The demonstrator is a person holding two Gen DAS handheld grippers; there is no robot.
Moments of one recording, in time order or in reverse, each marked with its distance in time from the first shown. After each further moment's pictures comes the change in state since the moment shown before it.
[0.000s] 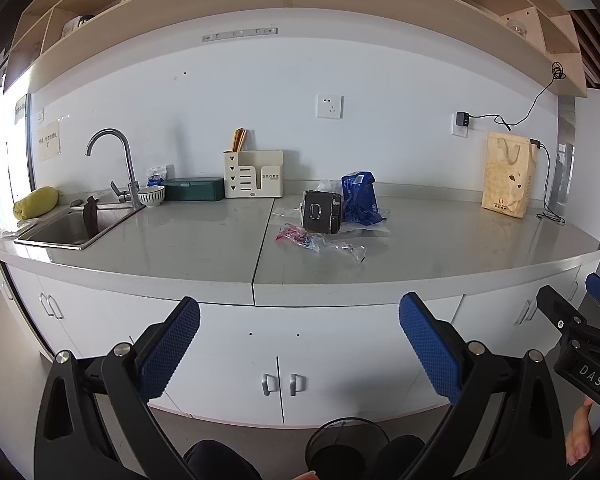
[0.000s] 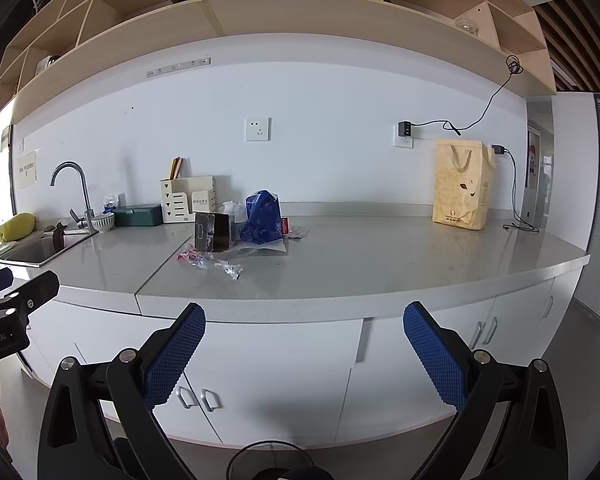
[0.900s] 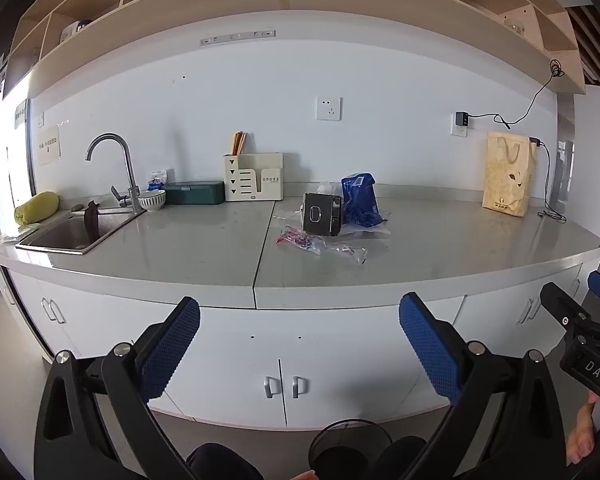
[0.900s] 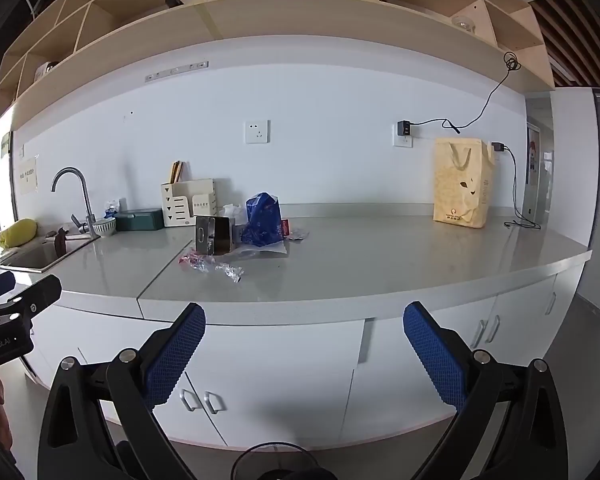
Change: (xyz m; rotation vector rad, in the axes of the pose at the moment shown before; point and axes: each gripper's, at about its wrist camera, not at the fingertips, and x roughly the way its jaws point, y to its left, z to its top) left arm -0.001 0.002 -0.001 0.011 -0.011 0.000; right arm -0.005 0.001 0.004 0.017 -0.009 0.003
